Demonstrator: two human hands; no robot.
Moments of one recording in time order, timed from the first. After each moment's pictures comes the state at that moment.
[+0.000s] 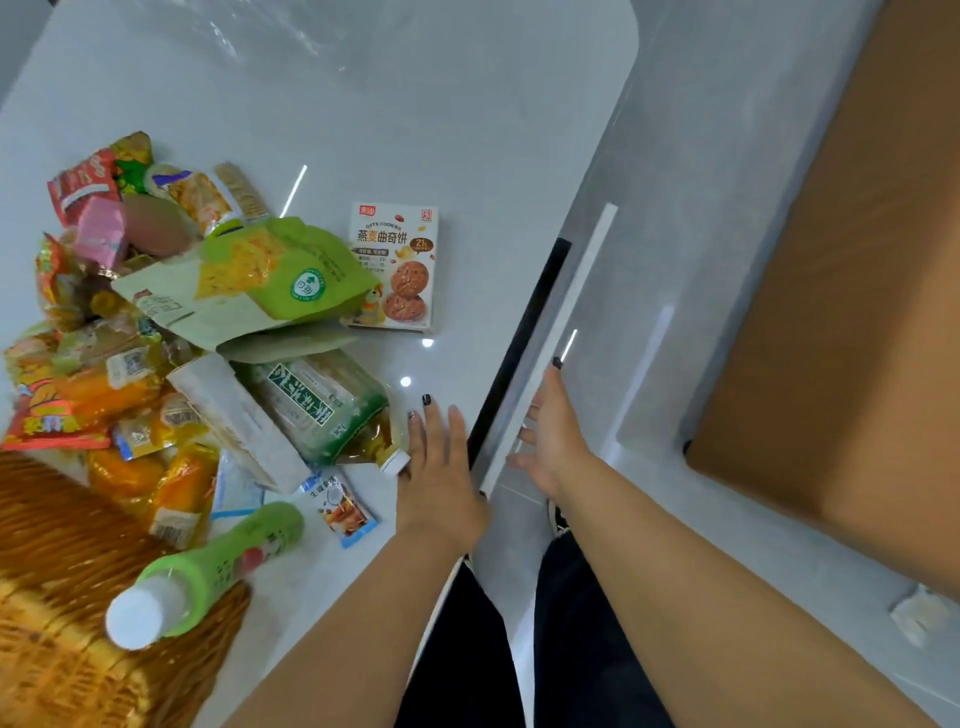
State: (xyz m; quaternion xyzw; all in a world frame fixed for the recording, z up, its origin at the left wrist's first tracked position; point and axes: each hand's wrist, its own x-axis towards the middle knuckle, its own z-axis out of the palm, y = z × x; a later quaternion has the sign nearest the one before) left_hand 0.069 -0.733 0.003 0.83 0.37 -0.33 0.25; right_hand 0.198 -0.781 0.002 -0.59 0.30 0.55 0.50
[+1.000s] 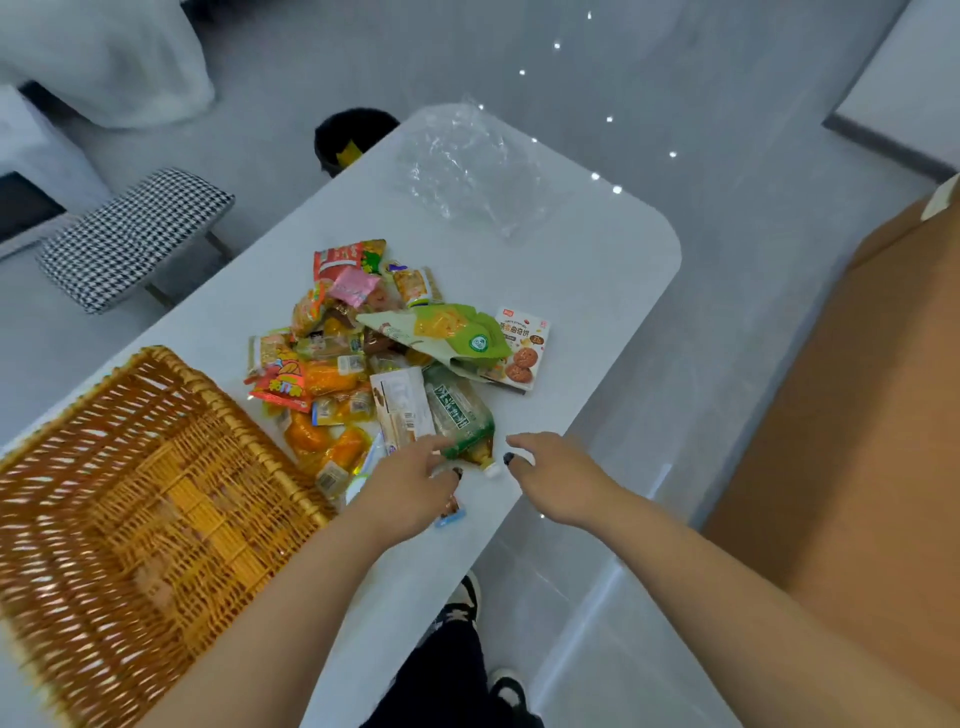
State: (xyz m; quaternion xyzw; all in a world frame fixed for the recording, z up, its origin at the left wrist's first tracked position) left_hand -0.050 -0.659 0.211 0.71 0.49 -0.12 0.50; right_hand 0.109 -0.753 0.221 -0.79 -0.39 0.46 0.09
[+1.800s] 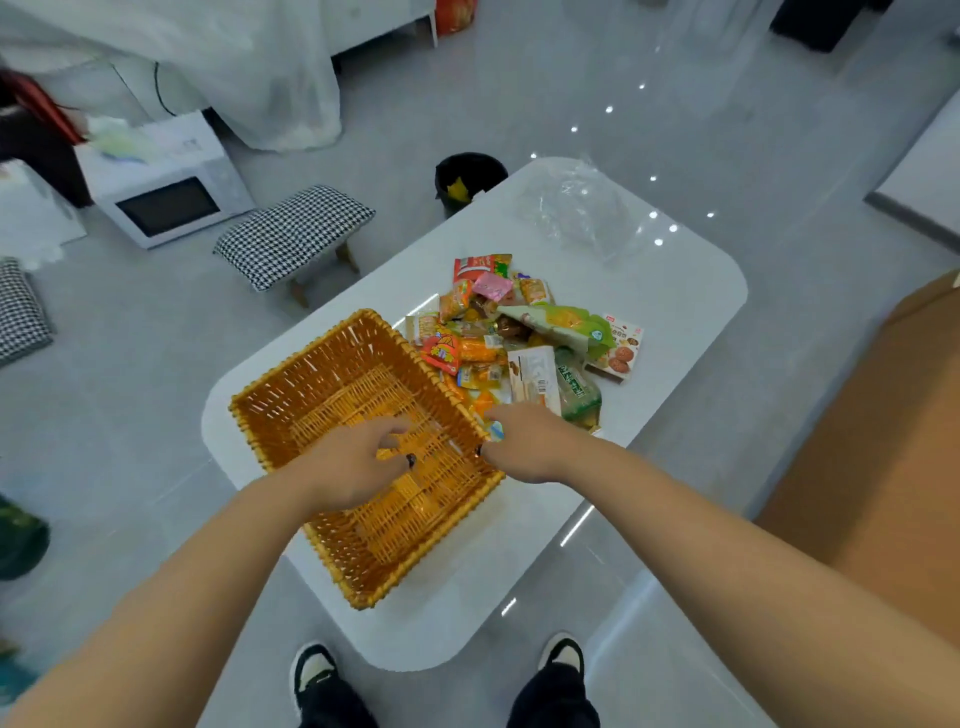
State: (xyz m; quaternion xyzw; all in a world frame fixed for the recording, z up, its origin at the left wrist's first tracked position) left_hand -0.327 -0.624 0.351 0.76 0.46 -0.17 0.42; right_hand -0.128 -0.703 0.356 -0.73 -0.54 0.41 -0.03
